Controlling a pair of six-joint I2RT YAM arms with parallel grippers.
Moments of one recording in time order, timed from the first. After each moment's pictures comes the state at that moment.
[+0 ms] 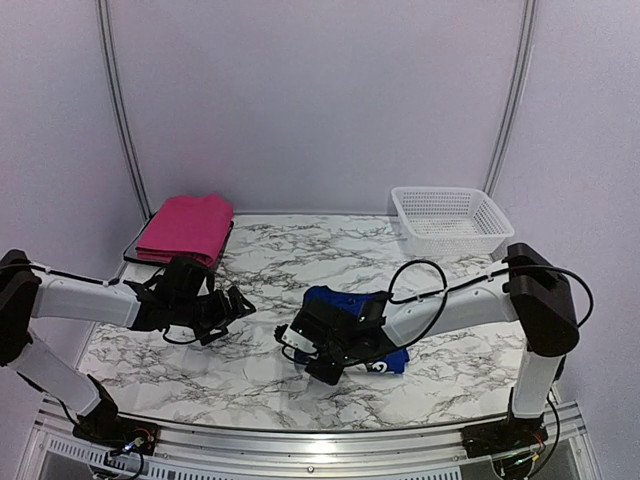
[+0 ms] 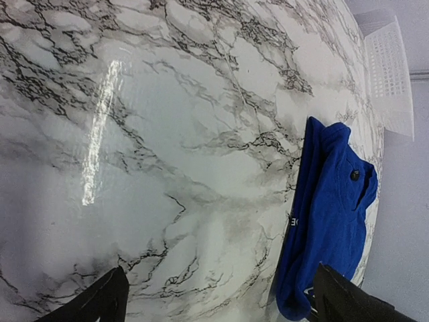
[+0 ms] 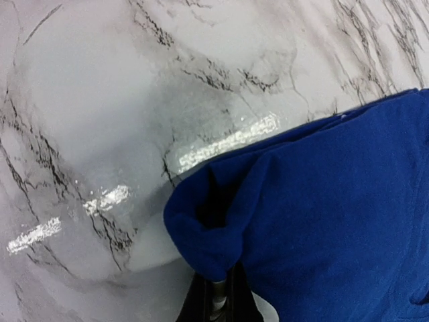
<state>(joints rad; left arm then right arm) -0.64 1.43 0.61 0.03 0.14 -1.03 1.19 1.92 1.22 -0.42 0.20 -0.03</state>
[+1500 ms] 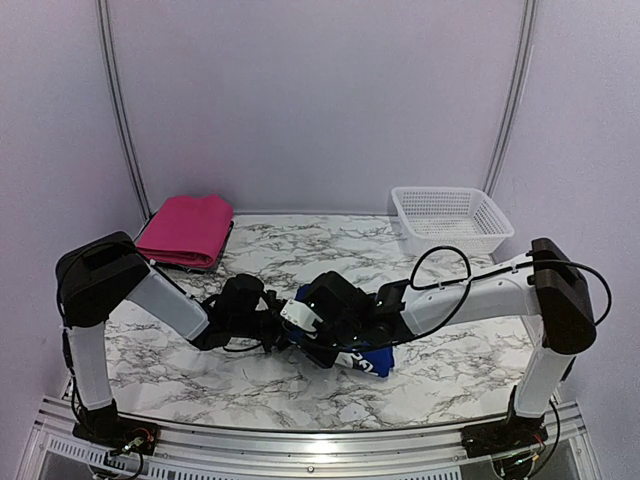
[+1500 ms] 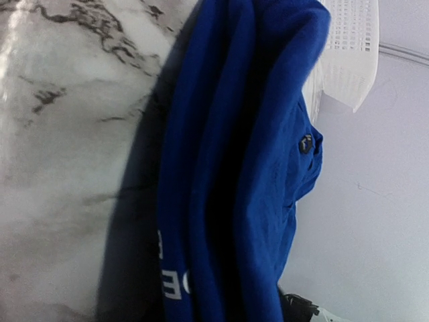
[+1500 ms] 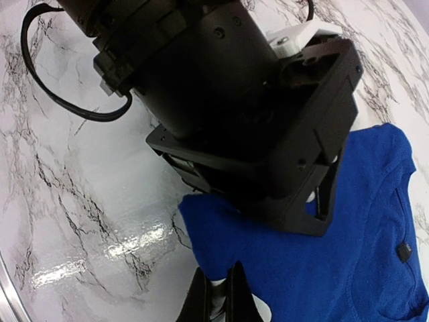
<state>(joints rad) -0.84 1.97 0.79 0.65 0.31 -1.45 1.14 1.81 1.18 -0.27 0.09 -0.06</state>
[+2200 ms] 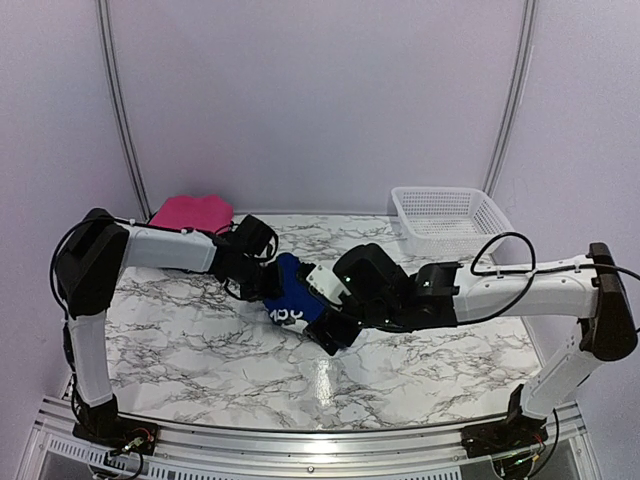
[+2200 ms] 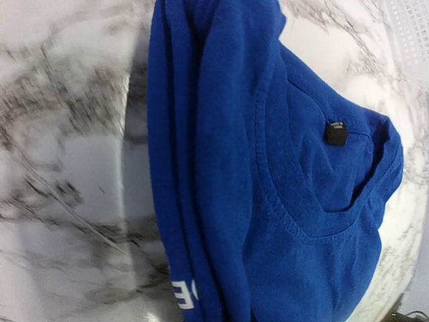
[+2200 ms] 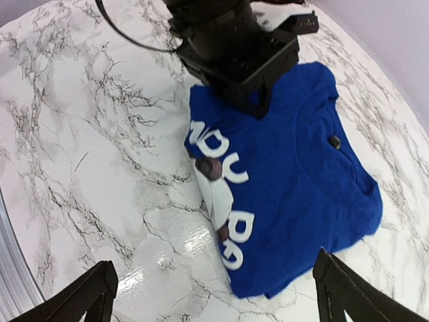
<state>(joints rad) -0.69 1.98 1.26 -0.24 0.14 -0.81 1.13 1.58 1.13 -0.32 0.20 0.02</state>
